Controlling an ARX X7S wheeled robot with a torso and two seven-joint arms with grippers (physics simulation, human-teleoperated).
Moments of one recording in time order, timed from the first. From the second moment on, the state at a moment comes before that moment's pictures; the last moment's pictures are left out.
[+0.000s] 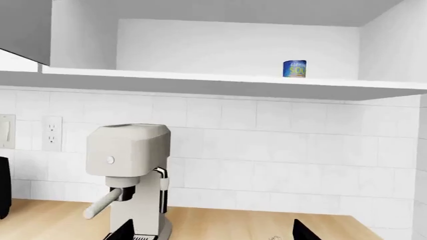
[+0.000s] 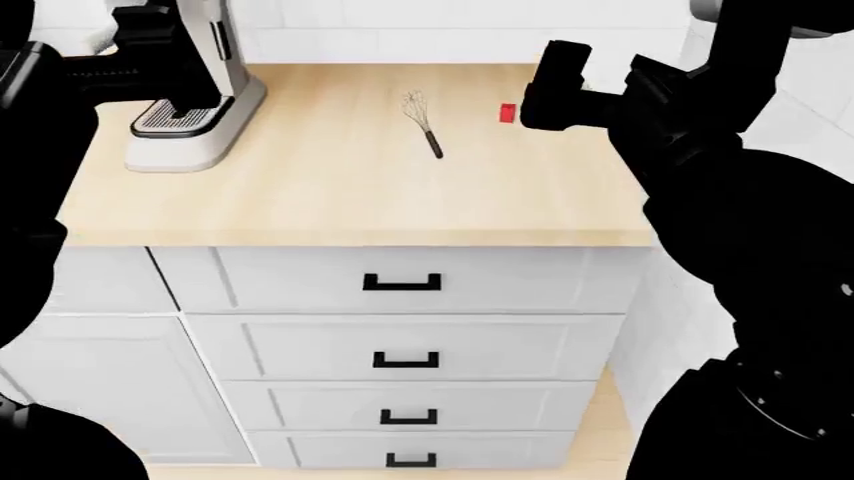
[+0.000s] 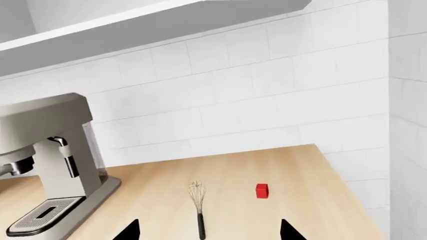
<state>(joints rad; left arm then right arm) -1.08 -0.28 -0.25 0.70 -0.72 -1.48 -0.37 1.08 0.08 0.15 -0.37 0.56 1.36 0.26</state>
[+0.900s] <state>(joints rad) -1.08 -0.30 -0.26 0.69 -0.78 -1.47 -0.42 1.07 0.10 0.15 -0.37 0.62 1.35 0.30</state>
